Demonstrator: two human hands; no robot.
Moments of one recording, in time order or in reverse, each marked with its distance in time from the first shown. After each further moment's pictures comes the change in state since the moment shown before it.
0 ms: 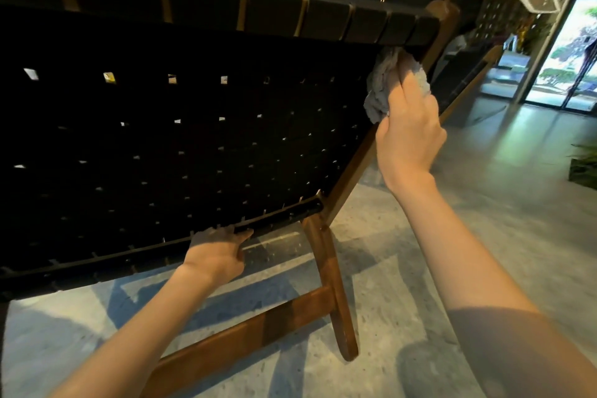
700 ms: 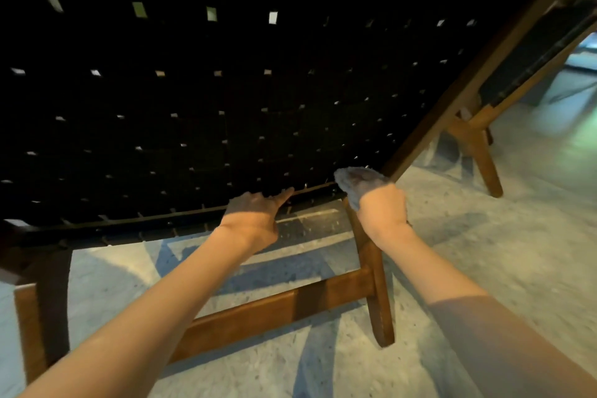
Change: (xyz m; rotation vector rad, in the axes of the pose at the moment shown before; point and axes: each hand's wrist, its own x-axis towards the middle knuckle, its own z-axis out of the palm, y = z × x) left_hand -0.002 -0.003 -0.029 -0.100 -0.100 -0.028; right_hand -0.124 -0.028 0.090 -0.046 -0.830 -0.413
